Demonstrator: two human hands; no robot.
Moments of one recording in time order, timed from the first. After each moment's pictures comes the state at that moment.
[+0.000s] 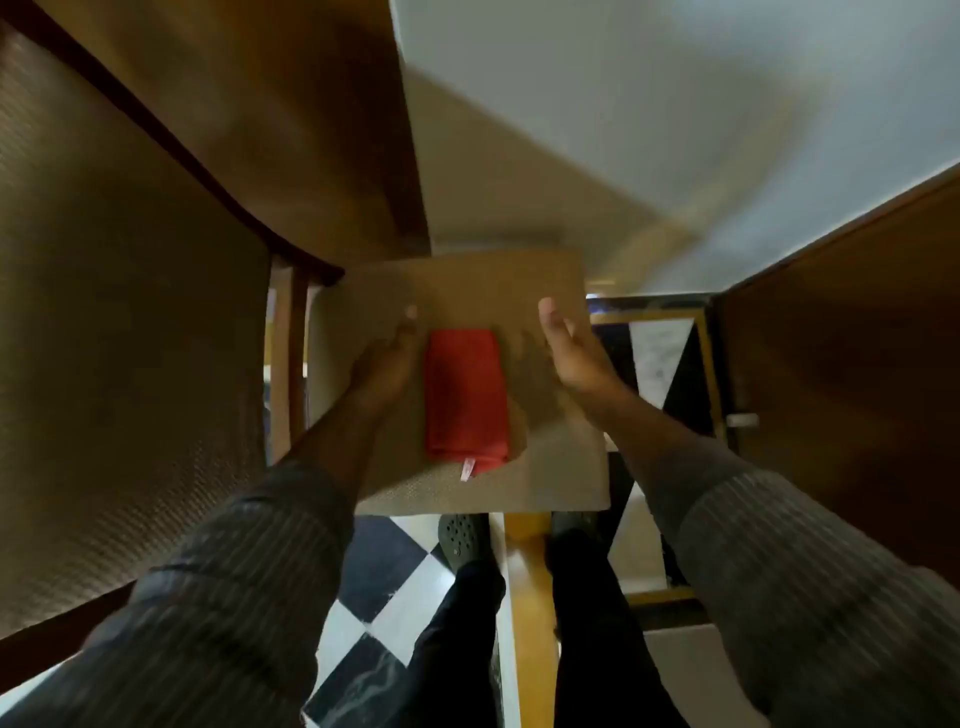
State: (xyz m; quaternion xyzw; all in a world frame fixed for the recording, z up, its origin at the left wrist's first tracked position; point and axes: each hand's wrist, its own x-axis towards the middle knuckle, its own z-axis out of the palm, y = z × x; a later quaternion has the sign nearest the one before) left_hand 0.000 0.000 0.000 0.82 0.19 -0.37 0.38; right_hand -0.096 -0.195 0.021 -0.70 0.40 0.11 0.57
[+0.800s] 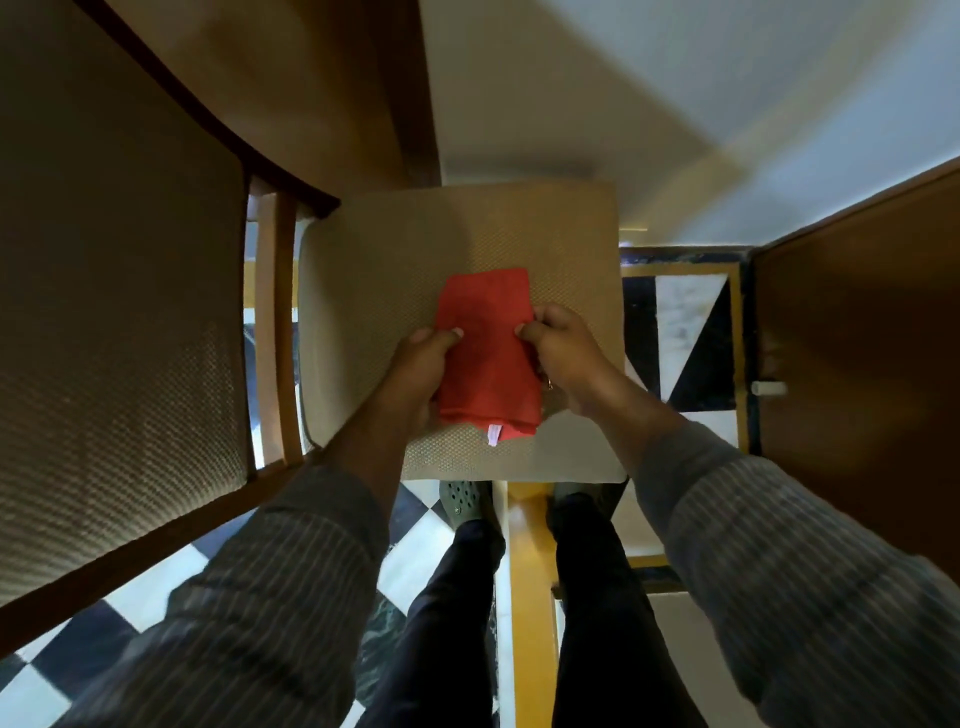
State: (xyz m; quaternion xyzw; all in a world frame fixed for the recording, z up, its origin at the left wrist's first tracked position) left_hand -0.045 -0.010 -0.056 0.64 0.28 -0.43 0.57; right_hand -0.097 -0.173 -0.043 -0.64 0.39 0.18 0.64
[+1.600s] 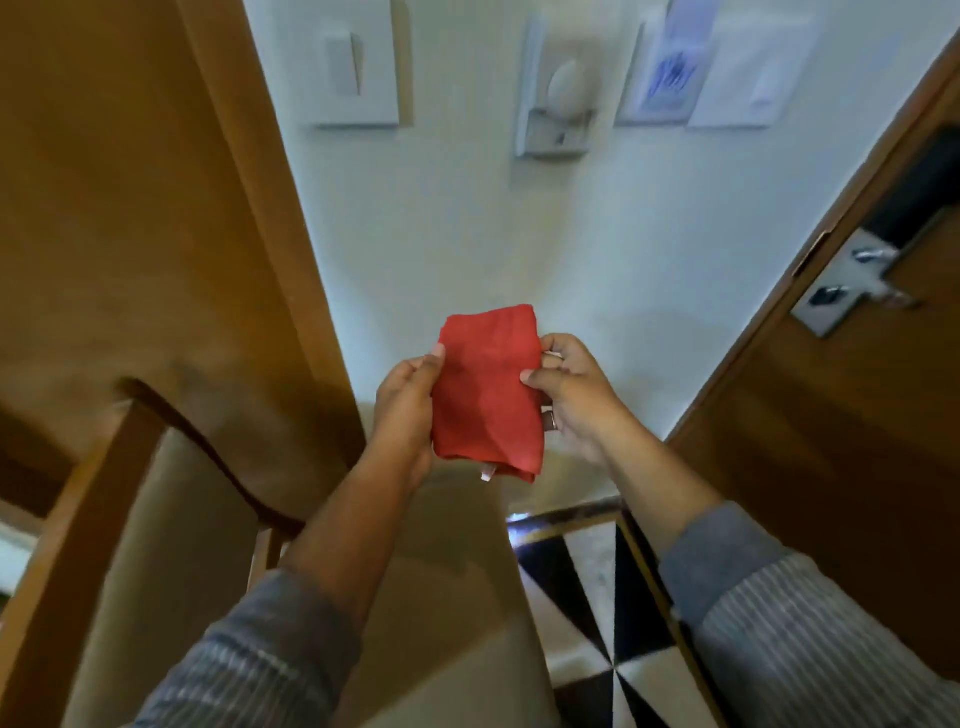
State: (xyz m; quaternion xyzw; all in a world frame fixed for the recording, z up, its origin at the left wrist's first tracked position) left_hand -0.009 -0.128 0.312 0.58 -0.01 -0.25 0.78; right_hand -0.105 -0.274 0.343 -0.66 0.23 -0.12 0.71
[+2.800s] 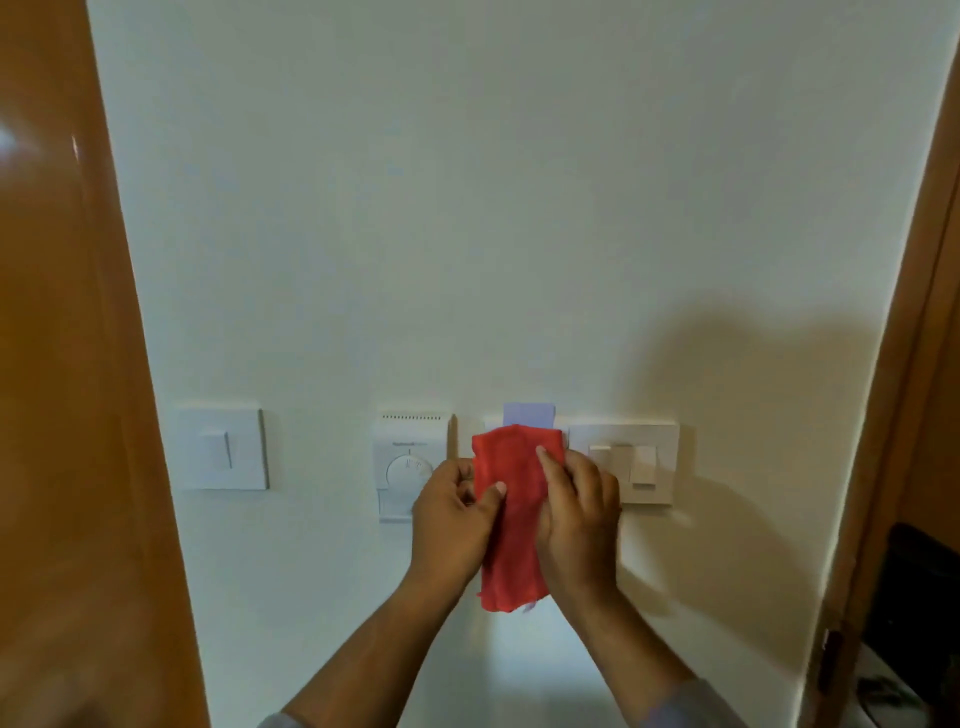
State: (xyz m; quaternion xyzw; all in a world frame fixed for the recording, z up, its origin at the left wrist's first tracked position) left_hand 0.026 -0.416 0.497 0.73 -0.18 0.11 0.65; right_hand 0.008 -0.548 0.462 -0.77 0.07 -0.62 0.10
